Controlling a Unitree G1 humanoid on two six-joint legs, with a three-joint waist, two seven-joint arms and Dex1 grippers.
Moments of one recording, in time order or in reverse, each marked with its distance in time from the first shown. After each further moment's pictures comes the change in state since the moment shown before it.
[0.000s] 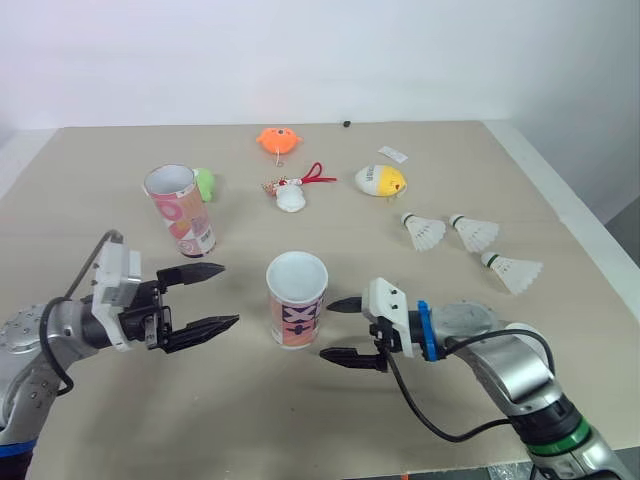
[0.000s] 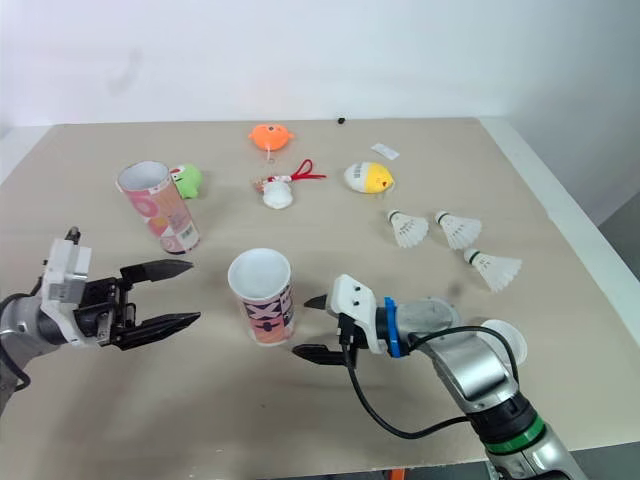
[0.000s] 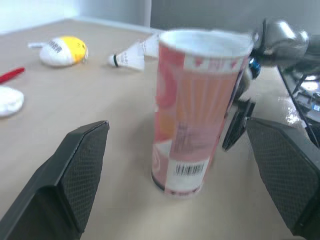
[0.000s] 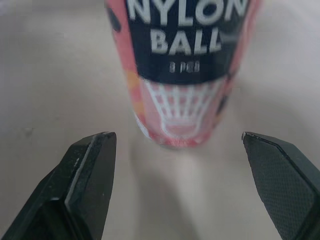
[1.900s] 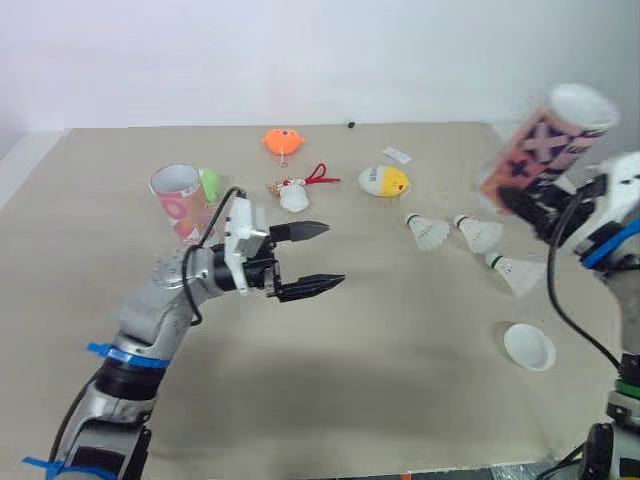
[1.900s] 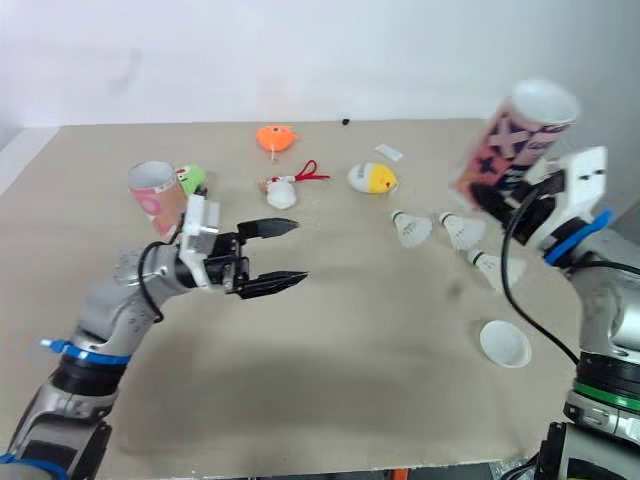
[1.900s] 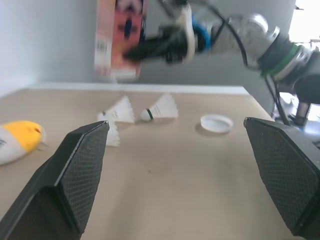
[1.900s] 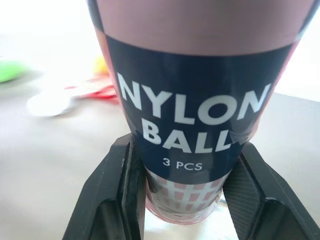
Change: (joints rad) left arm -0.560 -0.420 -0.465 0.356 0.266 -0.156 0.100; right arm -0.119 -0.193 -0.856 0.327 0.147 0.131 -0.397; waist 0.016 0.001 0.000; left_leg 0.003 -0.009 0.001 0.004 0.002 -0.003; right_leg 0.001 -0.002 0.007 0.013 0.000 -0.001
